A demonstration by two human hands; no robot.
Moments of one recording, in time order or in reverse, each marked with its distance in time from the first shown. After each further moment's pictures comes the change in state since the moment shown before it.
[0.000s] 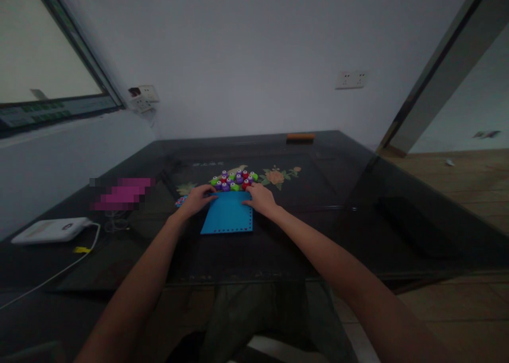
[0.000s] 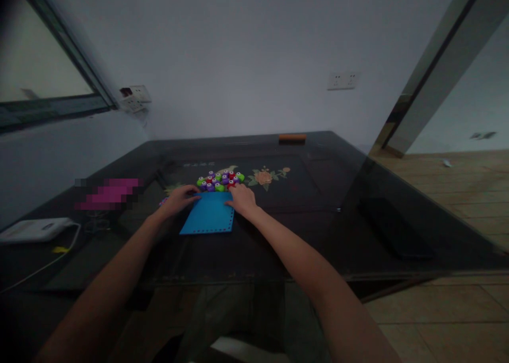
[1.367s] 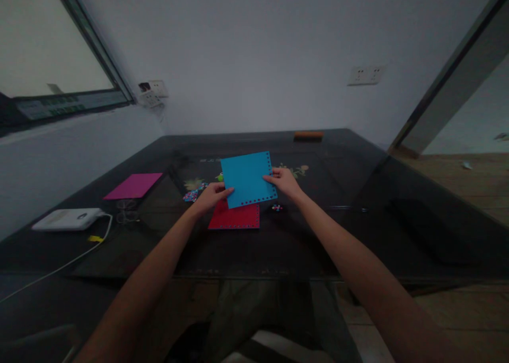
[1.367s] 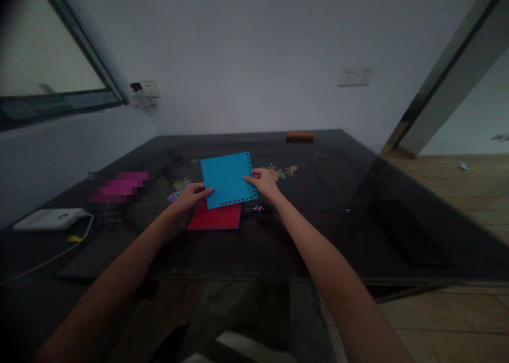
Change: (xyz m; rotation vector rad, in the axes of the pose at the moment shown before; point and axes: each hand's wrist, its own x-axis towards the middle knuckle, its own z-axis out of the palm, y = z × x) left_hand -0.011 0.048 0.007 -0.639 -0.036 -0.149; right_hand 0.006 0.040 -0.030 1.182 0.081 0.224
